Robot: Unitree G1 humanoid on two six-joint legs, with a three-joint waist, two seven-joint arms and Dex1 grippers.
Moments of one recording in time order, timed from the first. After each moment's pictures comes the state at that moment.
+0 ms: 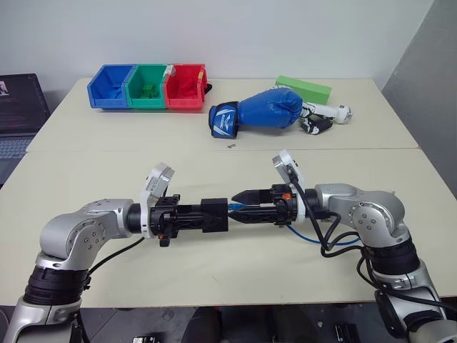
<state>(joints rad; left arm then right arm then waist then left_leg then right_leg) -0.33 0.77 0.06 -0.19 -0.88 0.91 -1.23 -0.60 -0.40 0.15 -0.25 0.84 1.06 0.84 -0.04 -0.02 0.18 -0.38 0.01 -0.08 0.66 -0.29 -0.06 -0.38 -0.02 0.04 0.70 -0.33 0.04</state>
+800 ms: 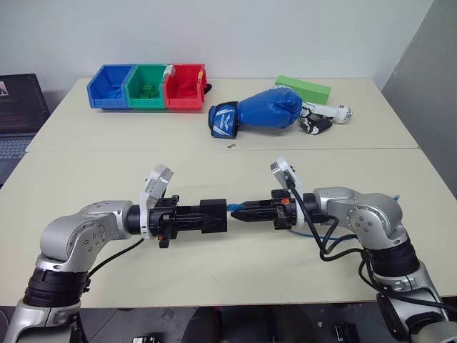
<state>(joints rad) -0.31 0.77 0.06 -0.18 -0.87 0.88 -1.24 -0.58 -0.42 0.18 -0.24 0.82 1.06 0.87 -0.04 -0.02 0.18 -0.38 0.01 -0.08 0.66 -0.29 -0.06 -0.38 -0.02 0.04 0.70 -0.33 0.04</state>
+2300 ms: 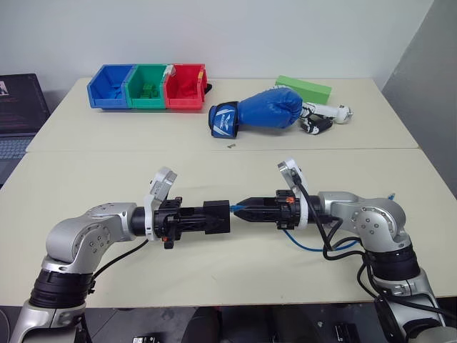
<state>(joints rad) -0.31 0.74 0.05 -0.19 -0.86 0.89 -1.21 -0.54 -0.38 0.10 -0.23 0.88 1.12 0.80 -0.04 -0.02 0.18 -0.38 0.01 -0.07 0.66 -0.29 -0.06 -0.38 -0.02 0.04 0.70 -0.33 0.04</state>
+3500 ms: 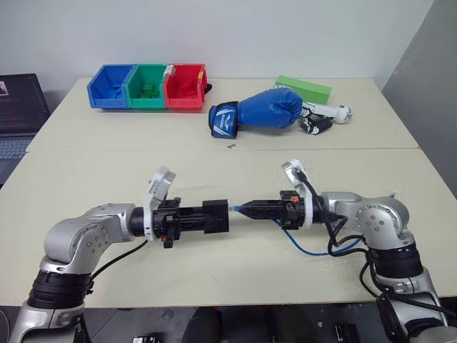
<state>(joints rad) -0.28 0.78 0.10 -0.14 -0.87 0.90 -1.19 -0.54 -0.45 0.03 -0.15 0.93 1.17 0.80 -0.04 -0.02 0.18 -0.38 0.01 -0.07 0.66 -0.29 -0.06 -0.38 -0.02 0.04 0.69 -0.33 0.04</state>
